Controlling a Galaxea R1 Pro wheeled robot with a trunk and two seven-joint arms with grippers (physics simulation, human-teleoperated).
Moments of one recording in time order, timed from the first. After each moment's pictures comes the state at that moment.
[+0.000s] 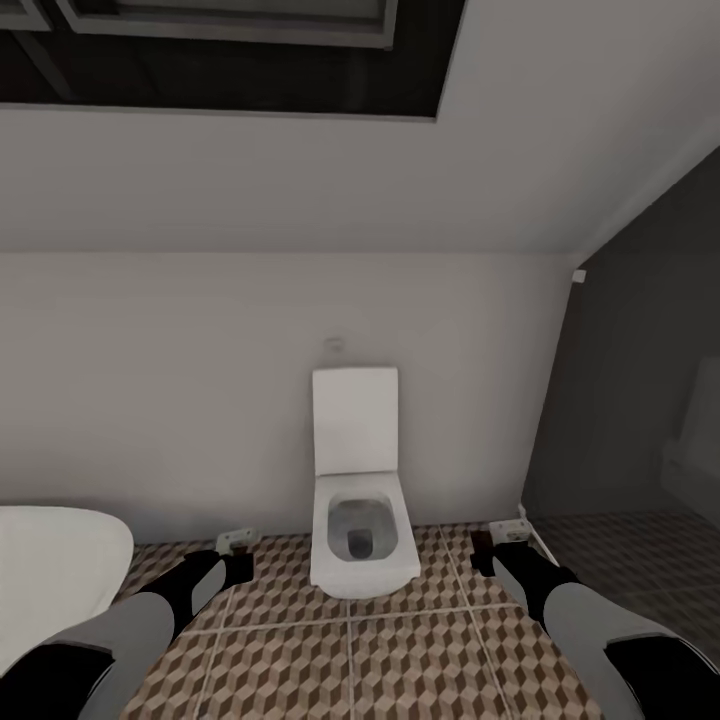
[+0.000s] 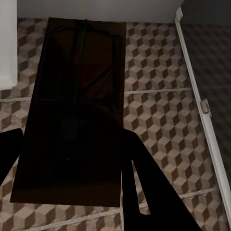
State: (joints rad) left arm -0.81 0.06 -0.18 -0.15 0.36 0.28 0.06; right arm -0.84 -0.06 0.15 -0.17 -0.06 0.30 -0.15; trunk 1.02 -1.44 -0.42
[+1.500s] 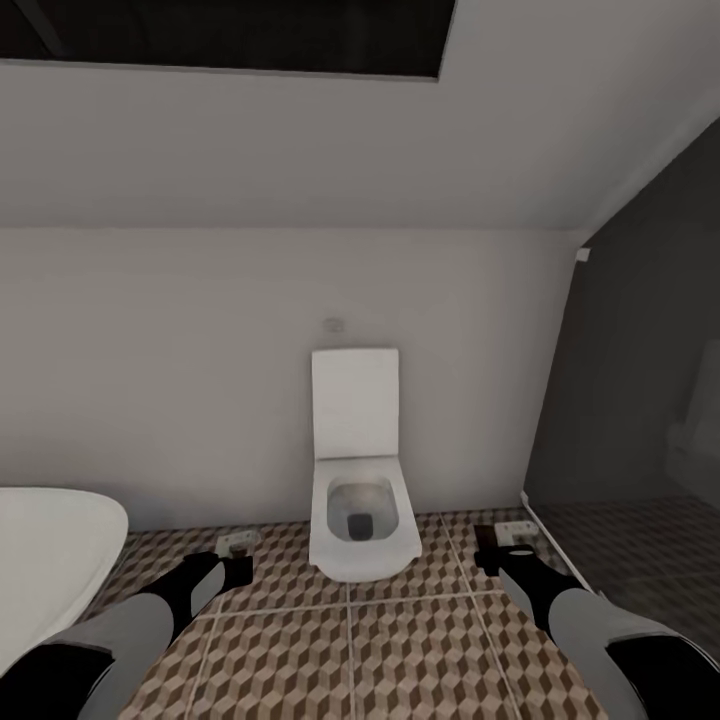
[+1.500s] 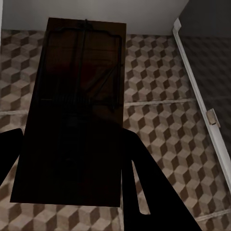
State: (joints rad) left arm -0.81 0.06 -0.18 -0.14 0.36 0.29 0.05; right arm -0.84 -0.07 0.15 -0.10 -0.06 0.12 -0.16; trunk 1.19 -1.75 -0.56
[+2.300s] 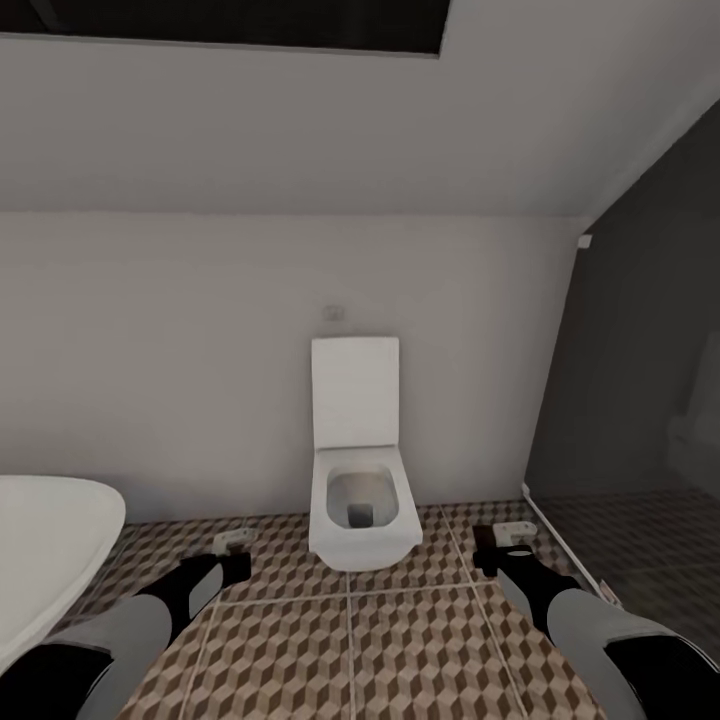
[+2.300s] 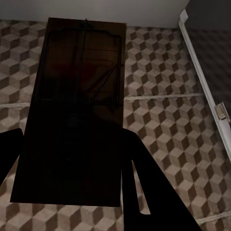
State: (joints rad) left arm -0.81 0.06 -0.18 -0.13 0.37 0.21 0.05; right arm -0.84 -0.06 0.15 -0.09 -0.06 0.11 -0.16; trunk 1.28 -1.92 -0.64
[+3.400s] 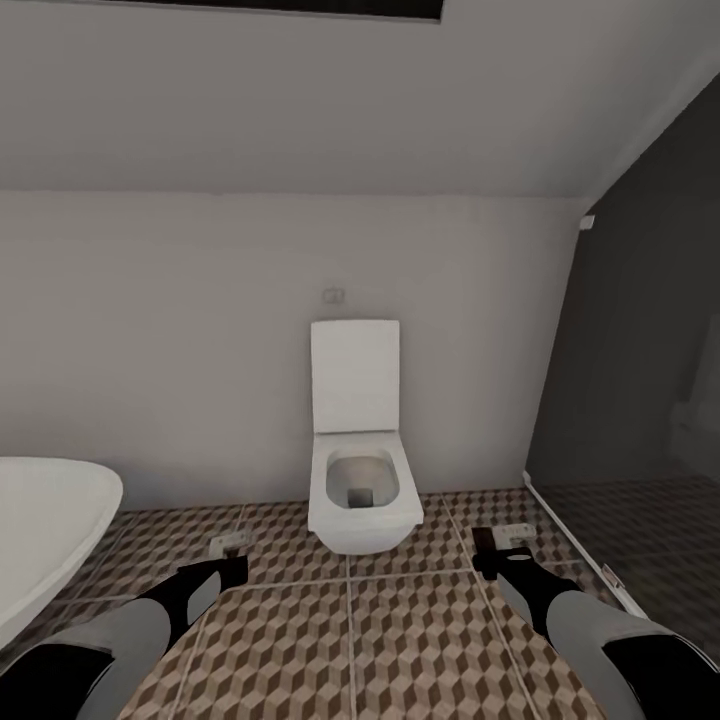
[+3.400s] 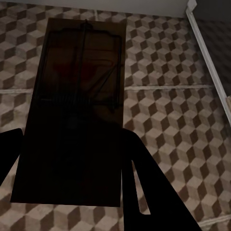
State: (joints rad) left arm -0.81 0.06 -0.18 -0.08 0.37 0.13 0.05; right arm -0.84 -0.06 0.15 -0.07 -0.04 0.08 -0.16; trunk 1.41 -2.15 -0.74
